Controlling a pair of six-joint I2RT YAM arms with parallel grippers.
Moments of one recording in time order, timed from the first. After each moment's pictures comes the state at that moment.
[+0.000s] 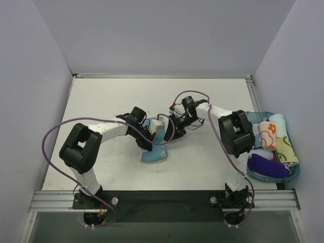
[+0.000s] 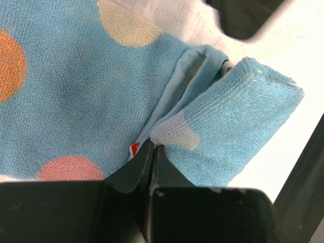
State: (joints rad) left arm -0.55 1.77 1.04 -0.49 0.57 0.36; right arm 0.43 2.04 1.39 -0.72 -0.93 0.32
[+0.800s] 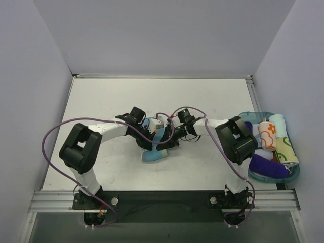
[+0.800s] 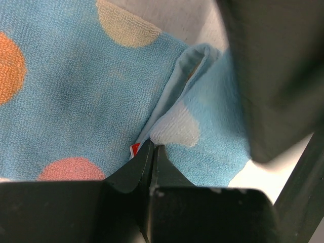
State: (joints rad) left arm -0.54 1.77 1.04 -0.45 0.58 0.31; right arm 0.55 1.89 1.00 -0.11 -1.04 0.95
